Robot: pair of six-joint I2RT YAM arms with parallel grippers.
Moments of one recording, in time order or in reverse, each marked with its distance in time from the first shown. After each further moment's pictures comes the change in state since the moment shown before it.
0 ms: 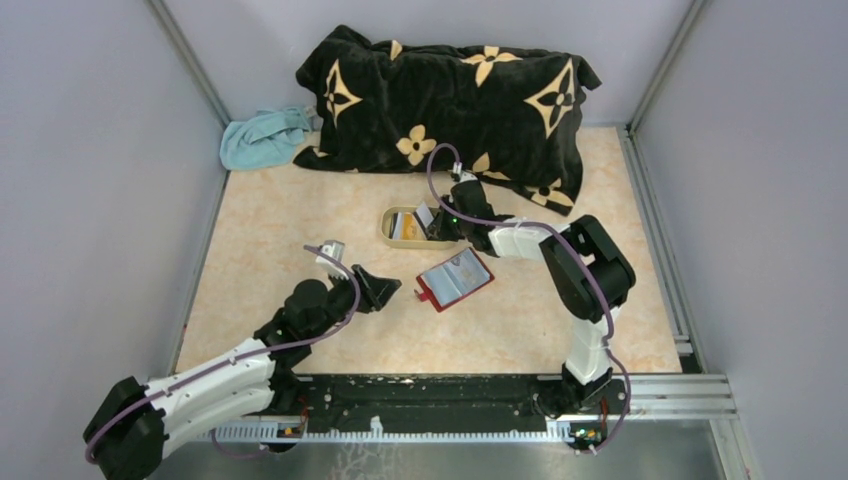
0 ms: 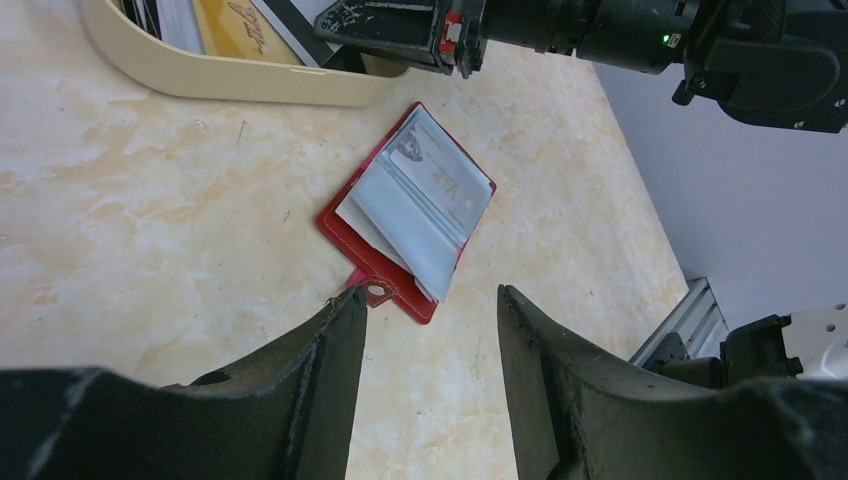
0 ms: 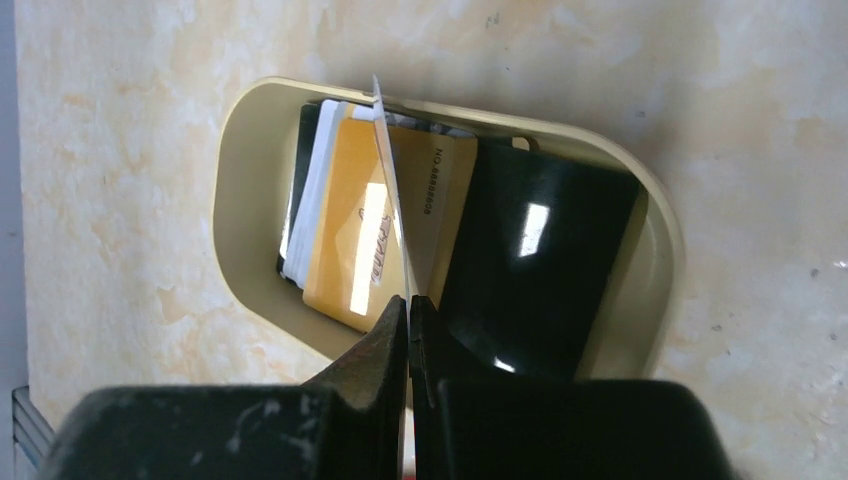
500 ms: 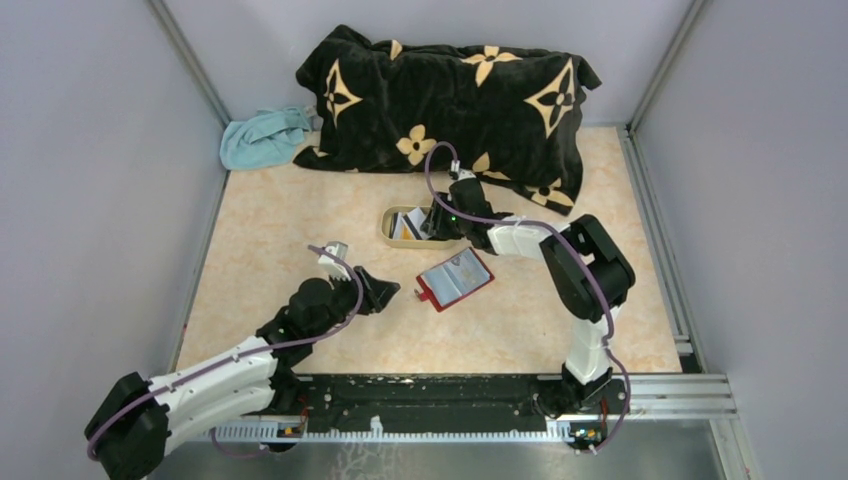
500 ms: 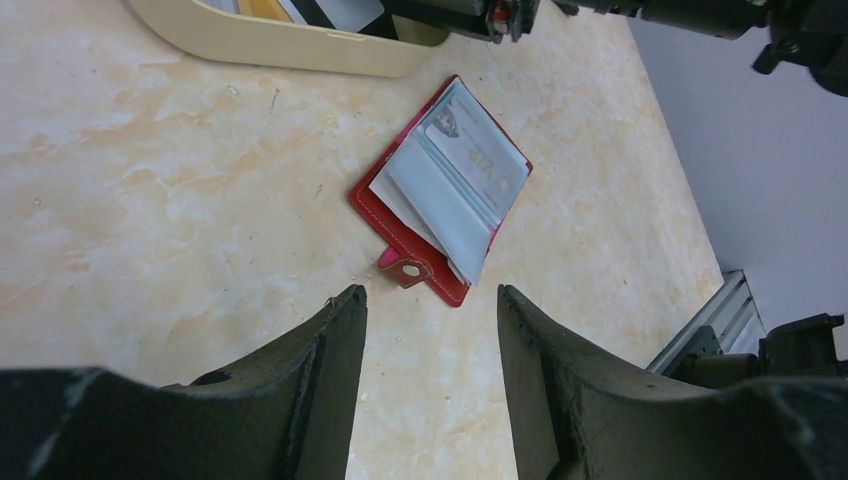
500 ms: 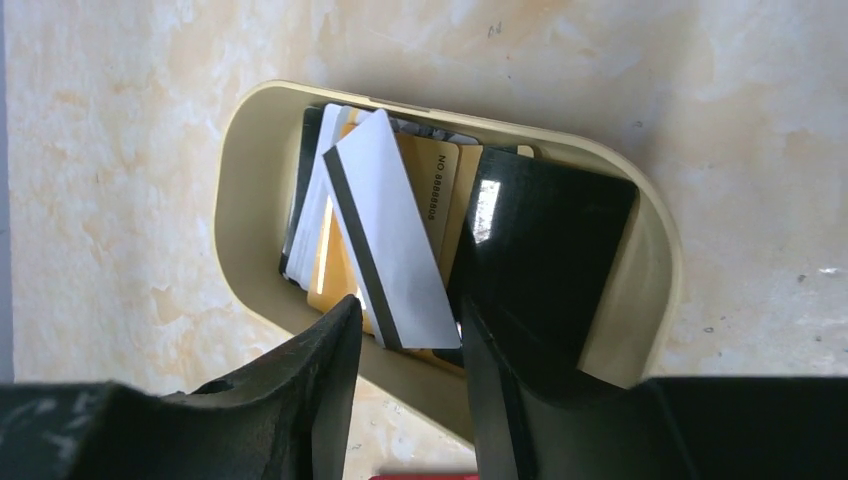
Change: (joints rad) left arm 0.010 0.011 0.000 -0.054 -0.016 0.007; right arm 0.006 0.019 0.031 -0.019 0.006 -0.013
